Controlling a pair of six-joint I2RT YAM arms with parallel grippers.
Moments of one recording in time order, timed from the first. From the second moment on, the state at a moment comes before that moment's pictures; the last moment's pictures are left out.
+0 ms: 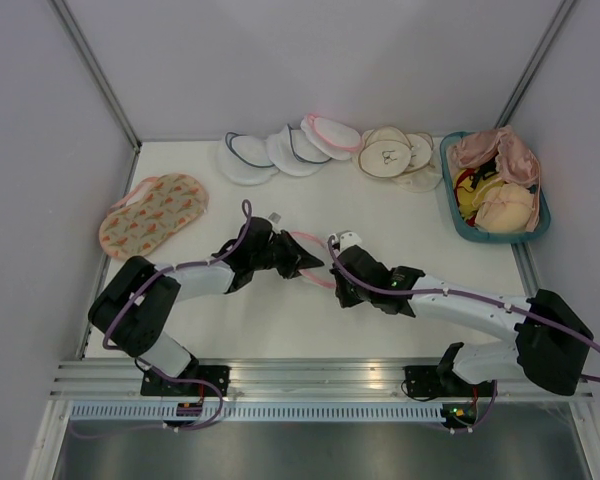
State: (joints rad) left arm -0.61 1.56 0.66 0.35 0.43 -1.31; right arm 0.94 1.29 0.74 -0.31 0.16 0.49
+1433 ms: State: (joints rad) left arm -0.49 1.13 0.59 -0.01 0.39 -1.10; right arm 0.91 1.32 0.83 -0.60 0.55 0.49
